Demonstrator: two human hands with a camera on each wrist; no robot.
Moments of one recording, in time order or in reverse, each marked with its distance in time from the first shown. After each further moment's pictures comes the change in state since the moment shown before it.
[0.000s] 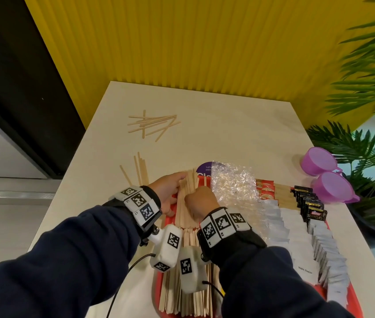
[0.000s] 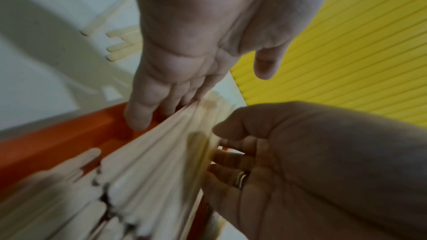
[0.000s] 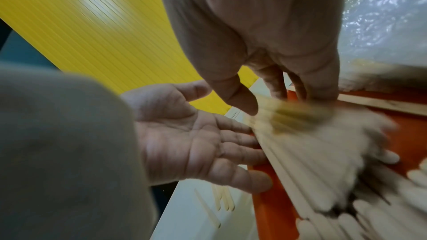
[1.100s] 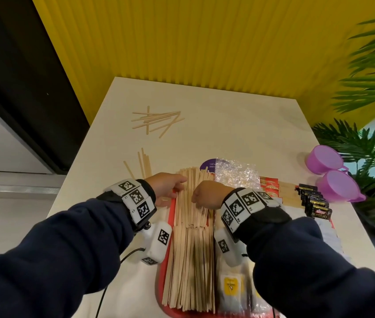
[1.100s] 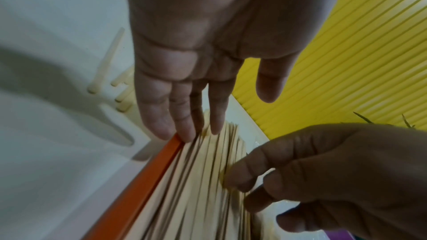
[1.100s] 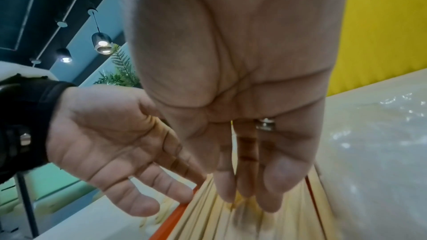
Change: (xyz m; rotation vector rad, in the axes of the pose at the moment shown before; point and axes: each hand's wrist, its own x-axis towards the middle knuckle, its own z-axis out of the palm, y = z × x) left_hand -0.003 -0.001 -0.017 0.224 0.173 0.080; right_hand 0.015 0.001 -0.028 -0.681 -0.308 -0.256
